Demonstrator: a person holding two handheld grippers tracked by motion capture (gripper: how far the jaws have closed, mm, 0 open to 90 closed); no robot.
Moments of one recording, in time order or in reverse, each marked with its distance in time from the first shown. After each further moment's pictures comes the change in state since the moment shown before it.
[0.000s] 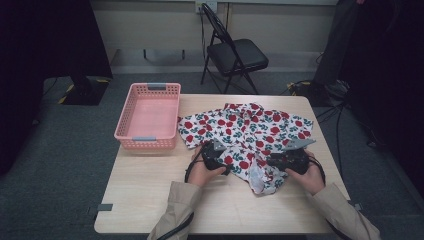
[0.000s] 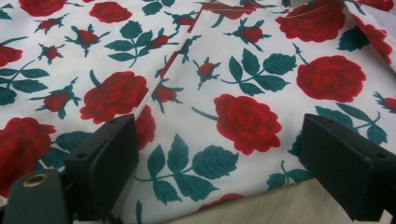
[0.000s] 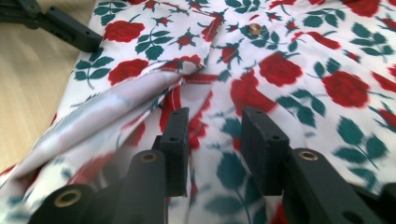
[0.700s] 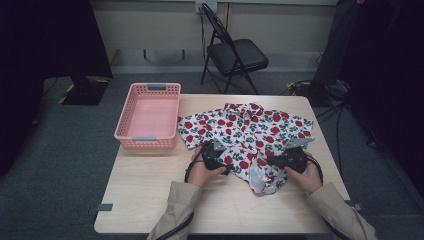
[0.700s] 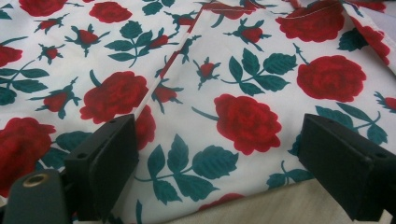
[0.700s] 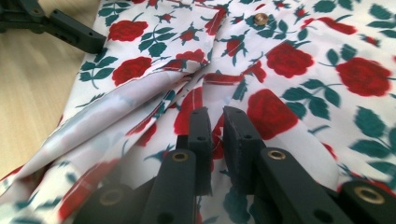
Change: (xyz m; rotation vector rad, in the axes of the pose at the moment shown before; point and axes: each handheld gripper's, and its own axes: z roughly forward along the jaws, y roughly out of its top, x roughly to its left) left arm 0.000 0.000 0.000 0.000 0.000 0.000; right arm -0.006 -0.004 0.004 0.008 0.054 0.059
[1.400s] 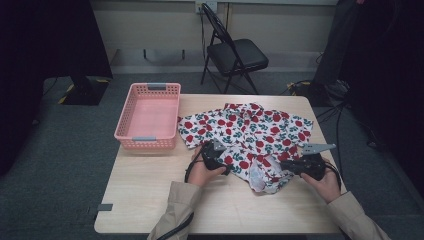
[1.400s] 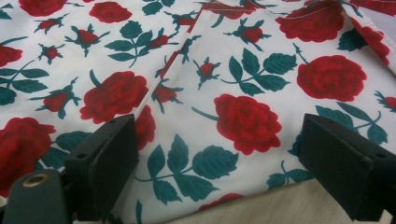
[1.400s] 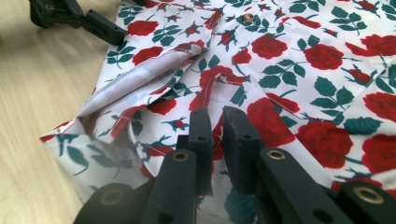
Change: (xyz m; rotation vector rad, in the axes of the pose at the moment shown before) left arm 0.000 0.000 0.000 0.000 0.000 0.000; right arm 0.002 -0.021 -0.049 -0.052 -0.003 0.005
